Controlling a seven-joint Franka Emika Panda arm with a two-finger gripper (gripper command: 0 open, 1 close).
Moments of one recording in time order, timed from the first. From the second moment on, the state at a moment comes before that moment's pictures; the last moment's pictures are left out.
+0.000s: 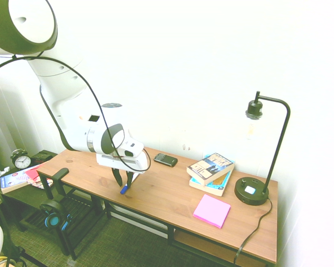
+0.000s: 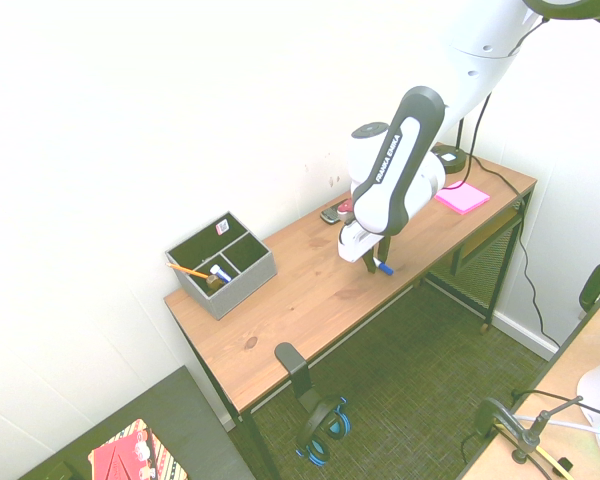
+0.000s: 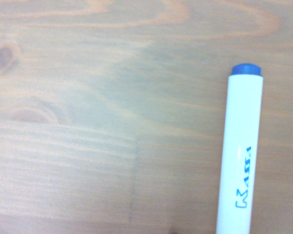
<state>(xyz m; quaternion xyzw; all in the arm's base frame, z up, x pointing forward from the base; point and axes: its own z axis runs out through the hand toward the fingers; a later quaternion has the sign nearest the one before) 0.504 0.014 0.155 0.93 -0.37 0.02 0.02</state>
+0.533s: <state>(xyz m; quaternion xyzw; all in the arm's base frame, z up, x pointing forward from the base) 0.503 0.023 0.177 0.92 -0.39 0.00 -0.01</state>
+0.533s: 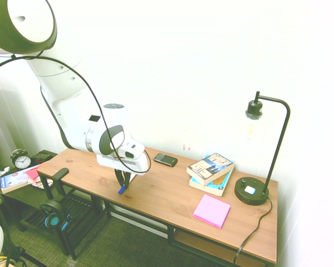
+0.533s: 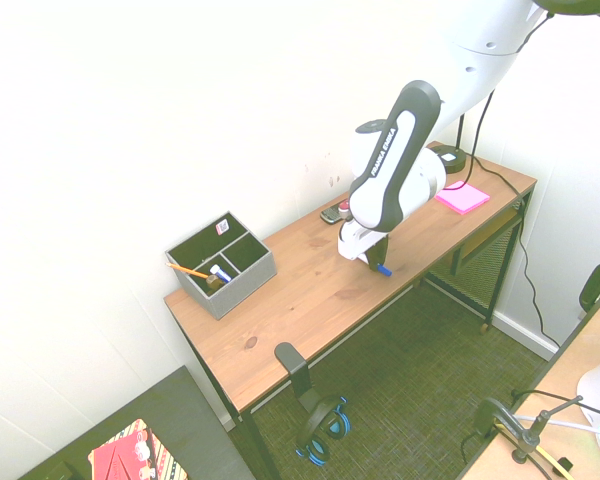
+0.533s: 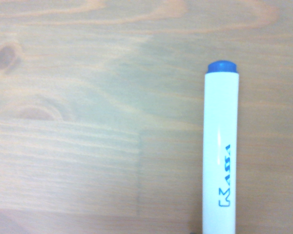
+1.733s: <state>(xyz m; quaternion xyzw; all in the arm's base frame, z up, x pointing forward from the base) 0.684 0.131 0.272 0.76 -0.50 -0.29 -0.30</state>
